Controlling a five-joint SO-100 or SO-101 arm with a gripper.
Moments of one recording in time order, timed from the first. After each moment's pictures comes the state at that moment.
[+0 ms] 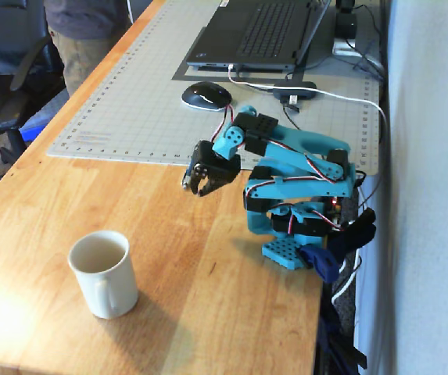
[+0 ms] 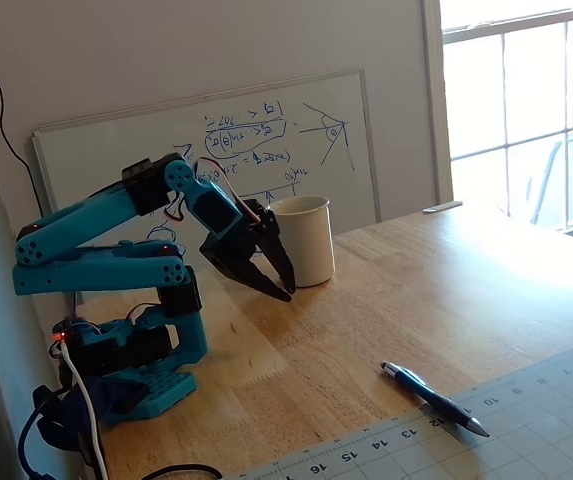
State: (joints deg) arm 12.7 168.0 157.6 67.2 -30.7
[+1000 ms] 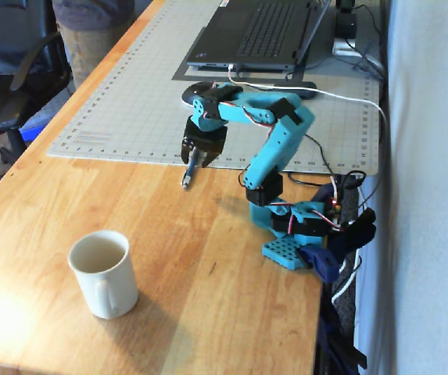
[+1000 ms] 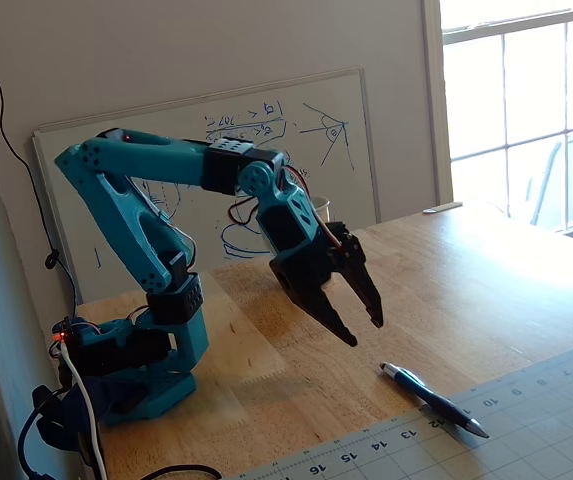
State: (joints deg) arm 39.6 115.0 135.4 44.5 -45.5
